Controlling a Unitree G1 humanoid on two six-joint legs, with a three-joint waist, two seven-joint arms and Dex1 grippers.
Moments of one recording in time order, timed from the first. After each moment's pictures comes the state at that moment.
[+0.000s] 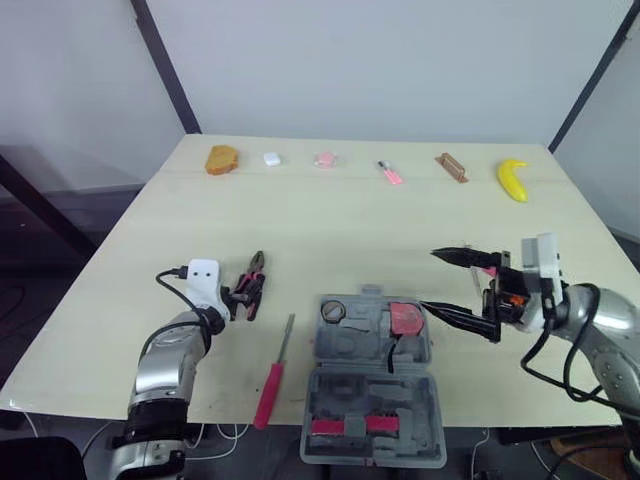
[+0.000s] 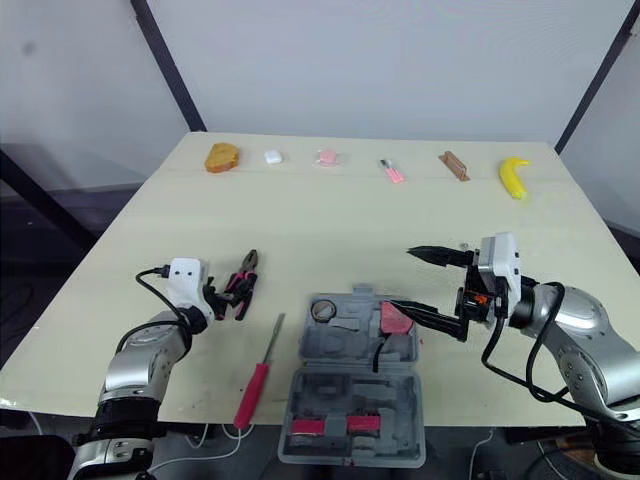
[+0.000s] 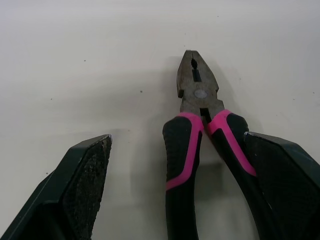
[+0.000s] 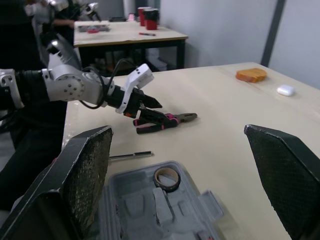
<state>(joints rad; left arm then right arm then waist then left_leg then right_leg) -0.26 0.43 0.22 0.21 -0.23 0.41 -0.33 -0.19 -0.68 -0.08 -0.41 0.69 0.35 1.02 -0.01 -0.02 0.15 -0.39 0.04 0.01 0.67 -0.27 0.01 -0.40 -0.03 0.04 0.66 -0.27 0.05</state>
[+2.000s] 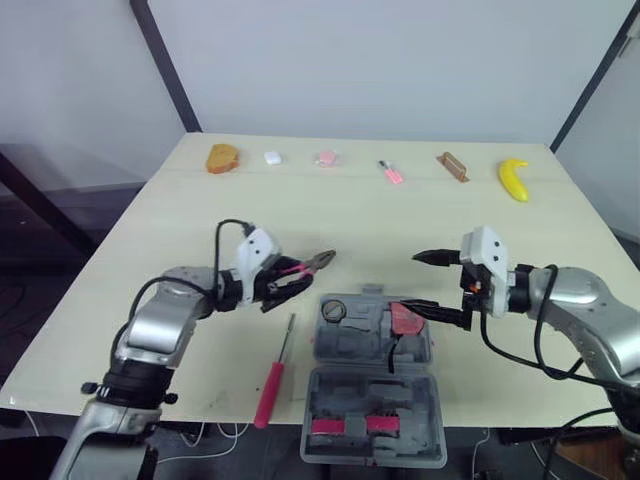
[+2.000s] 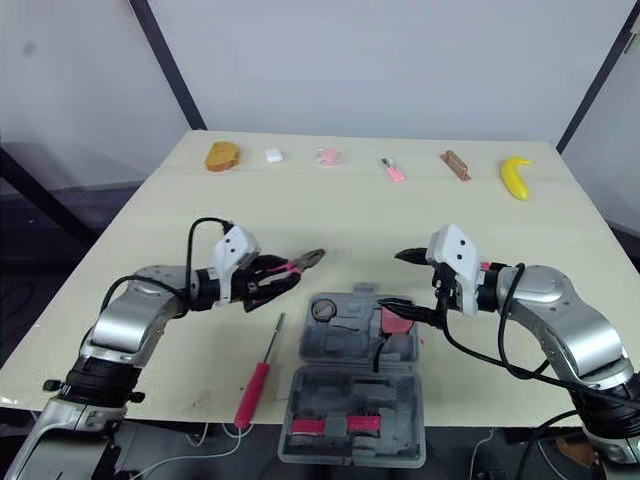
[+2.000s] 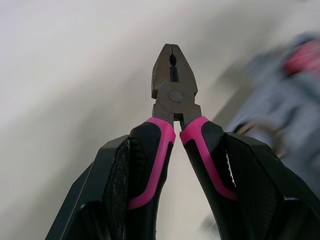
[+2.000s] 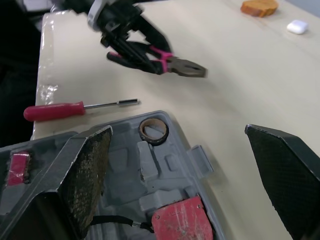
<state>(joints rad) -0.47 0.68 -0.11 -0.01 -0.24 0.51 -0.99 -0.40 -0.73 0.12 -0.41 0.49 0.59 0.89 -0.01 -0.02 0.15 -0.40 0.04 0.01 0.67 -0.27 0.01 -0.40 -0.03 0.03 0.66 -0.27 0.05</state>
